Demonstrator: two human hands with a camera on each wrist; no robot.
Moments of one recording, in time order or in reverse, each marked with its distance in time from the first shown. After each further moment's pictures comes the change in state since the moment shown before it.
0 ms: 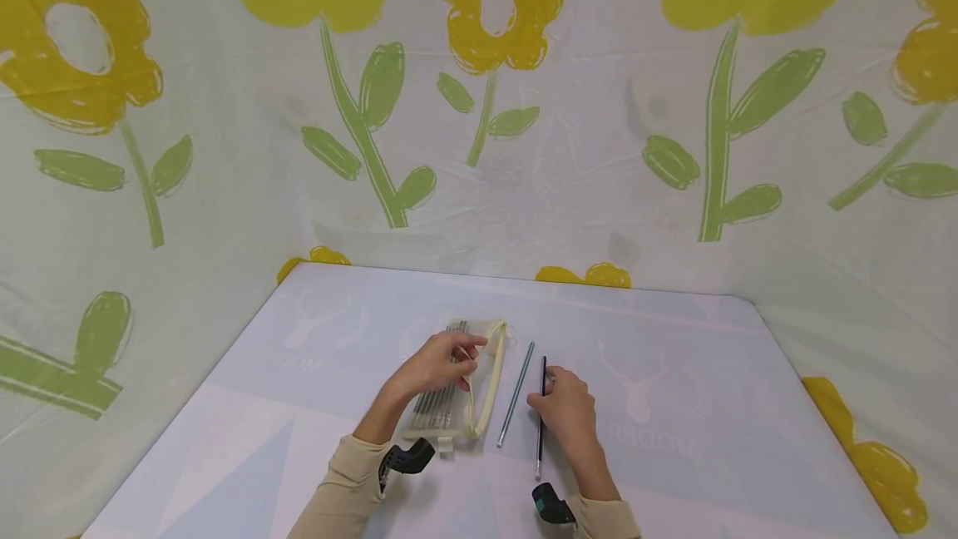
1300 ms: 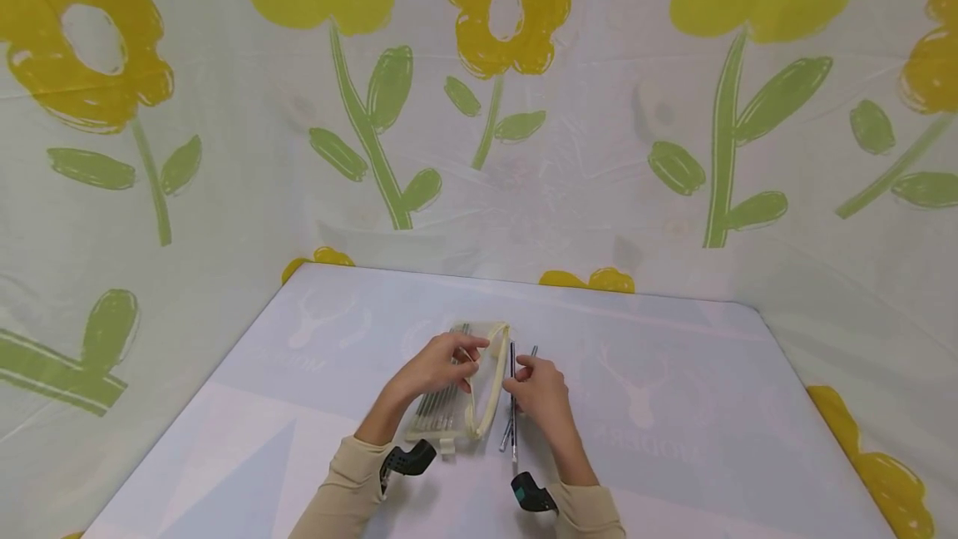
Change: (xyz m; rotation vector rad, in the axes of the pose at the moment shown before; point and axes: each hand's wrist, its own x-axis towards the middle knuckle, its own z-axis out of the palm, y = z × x) left_hand -0.001 0.000 -0.003 -0.005 0.002 0.014; right_hand 0.012 -0.034 0.015 0.268 -0.057 -0.058
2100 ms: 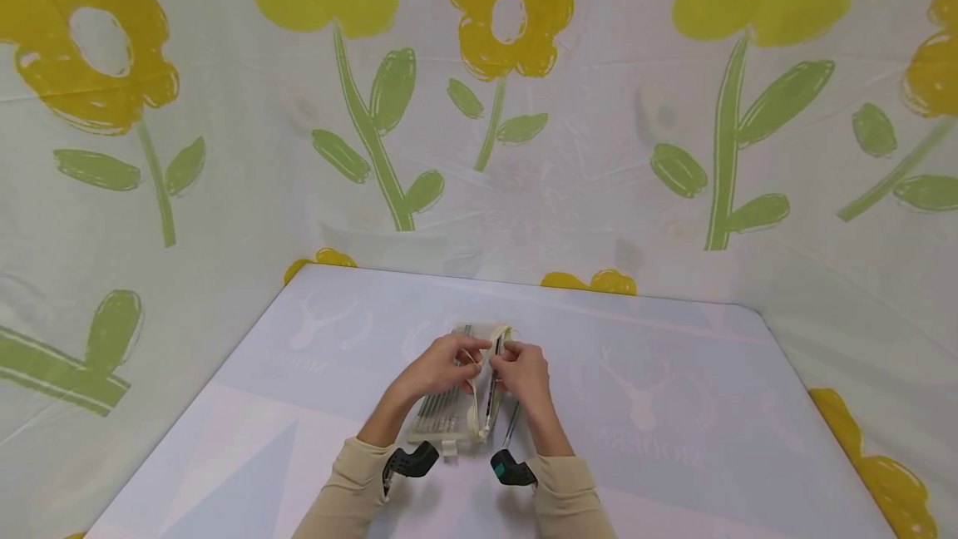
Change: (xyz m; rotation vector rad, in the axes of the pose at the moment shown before) left_hand 0.000 -0.001 0.001 0.007 -0.005 0.012; right_hand 0.022 -0.020 0.021 0.256 0.010 0.022
